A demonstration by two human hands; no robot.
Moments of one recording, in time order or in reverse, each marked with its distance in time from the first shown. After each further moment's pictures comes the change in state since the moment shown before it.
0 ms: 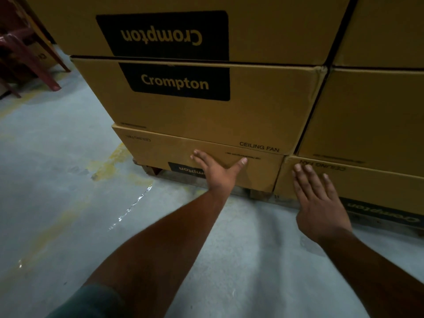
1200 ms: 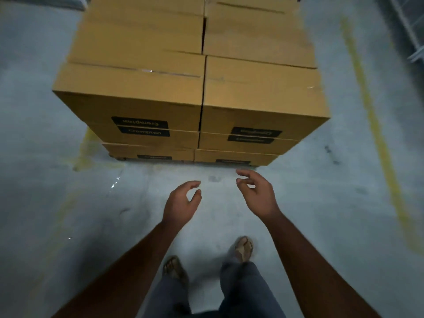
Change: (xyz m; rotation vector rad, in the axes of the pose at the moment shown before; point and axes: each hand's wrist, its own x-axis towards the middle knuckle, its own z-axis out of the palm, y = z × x) left_hand -0.369 0.415 -0.293 0.233 -0.543 0.208; right_hand -0.123 0.069 -0.669 1.200 -0.150 0.823
